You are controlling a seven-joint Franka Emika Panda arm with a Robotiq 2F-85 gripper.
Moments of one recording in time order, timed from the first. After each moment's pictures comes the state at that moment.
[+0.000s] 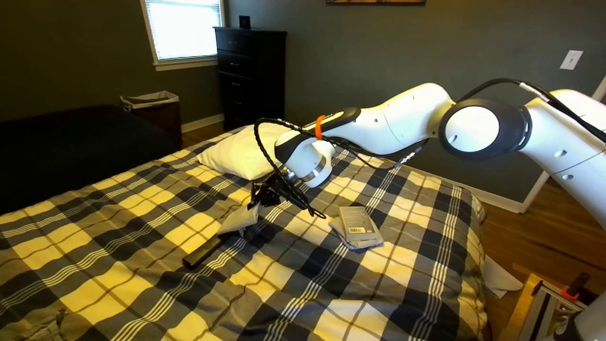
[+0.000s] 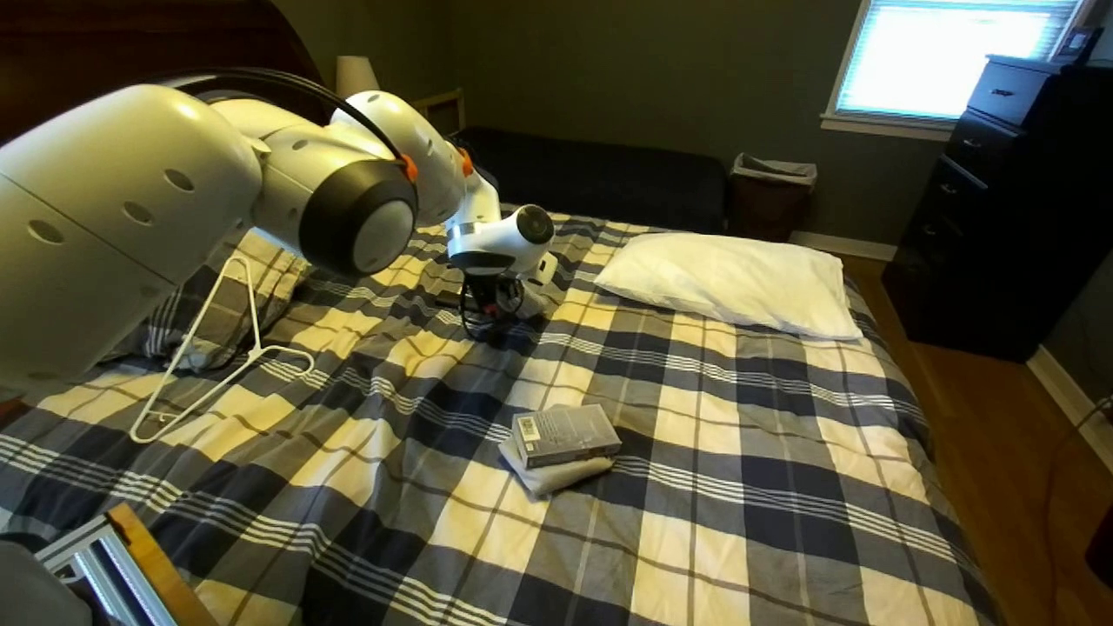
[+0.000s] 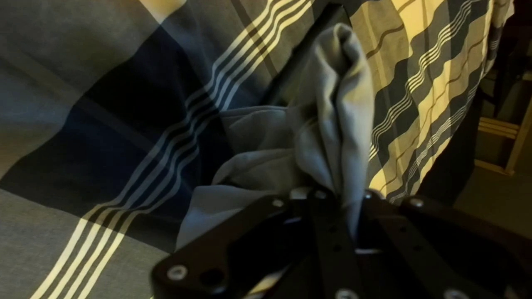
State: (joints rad) arm -0.02 1.07 0.33 -1.30 0.86 2.69 -0.29
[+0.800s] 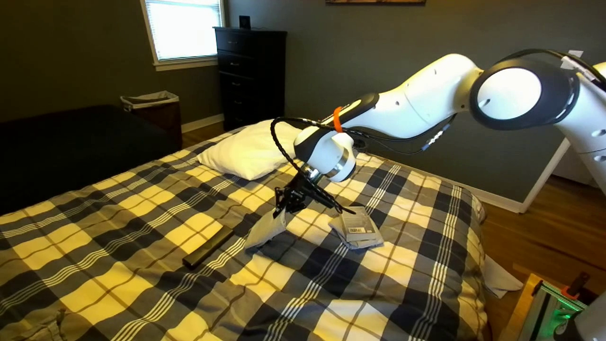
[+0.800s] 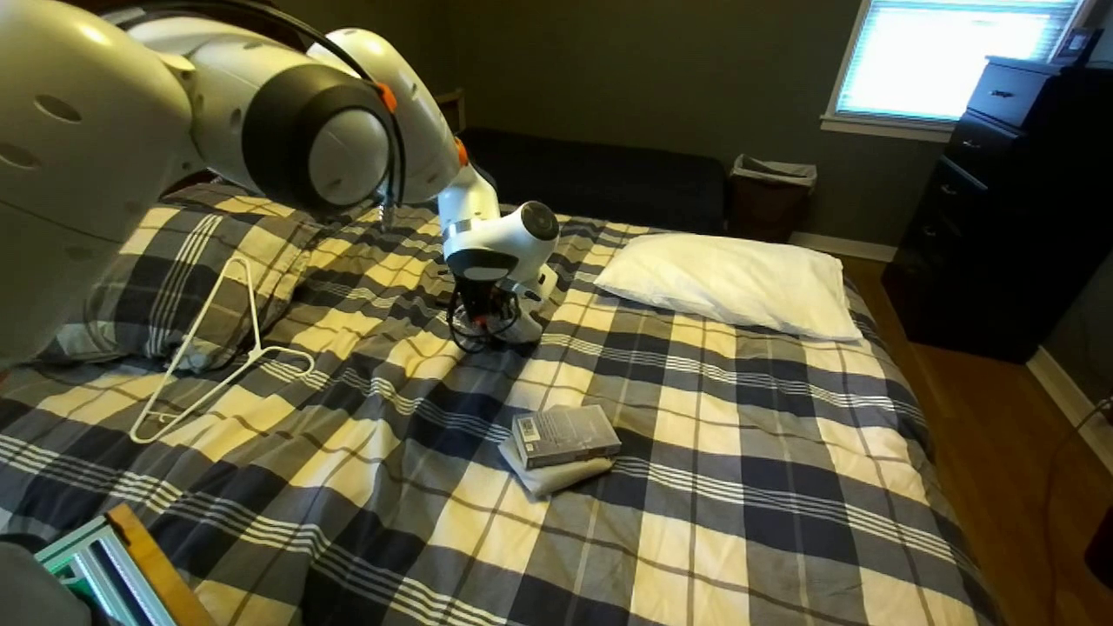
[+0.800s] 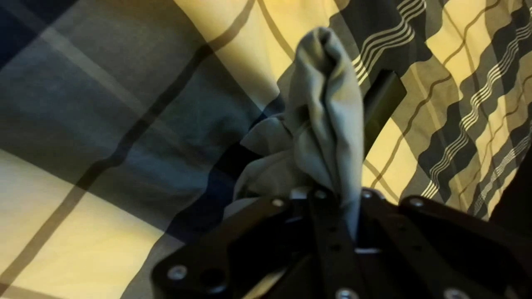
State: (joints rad) arm -0.05 0.84 0.25 -1.63 0.84 2.60 -0.19
